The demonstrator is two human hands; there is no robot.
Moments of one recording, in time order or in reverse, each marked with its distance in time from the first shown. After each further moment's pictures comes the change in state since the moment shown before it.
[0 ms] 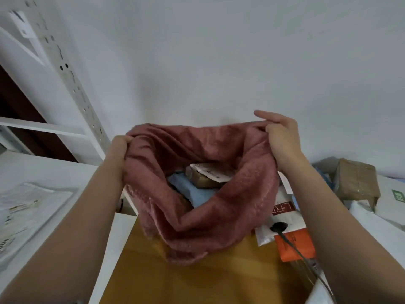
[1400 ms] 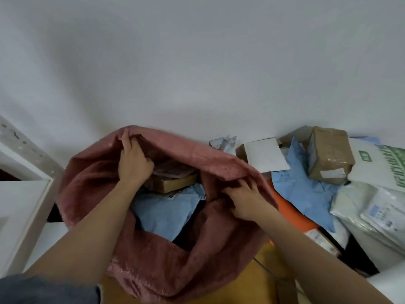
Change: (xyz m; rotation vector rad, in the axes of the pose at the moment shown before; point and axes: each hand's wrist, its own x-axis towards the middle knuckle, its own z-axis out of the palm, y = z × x) left_hand 0.100 -0.132 0.086 1.172 -0.199 0.597; right_hand -0.048 0.186 -0.015 -1.375 -0.762 0.034
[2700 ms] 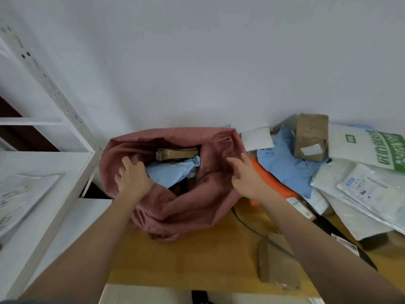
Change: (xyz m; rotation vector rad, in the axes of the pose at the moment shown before) left_hand -0.201 0.040 -0.041 0.286 0.002 -0.262; right_hand -0.126 0.014 0.002 0.762 0.289 -0.045
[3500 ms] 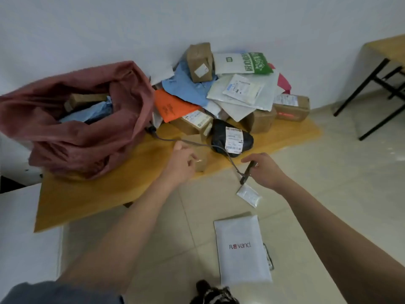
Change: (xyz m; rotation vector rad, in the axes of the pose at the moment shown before) left_hand -0.336 0.126 0.081 -0.440 -0.420 0.804; right_hand -0.387 0.124 -0.029 -0.004 0.239 0.520
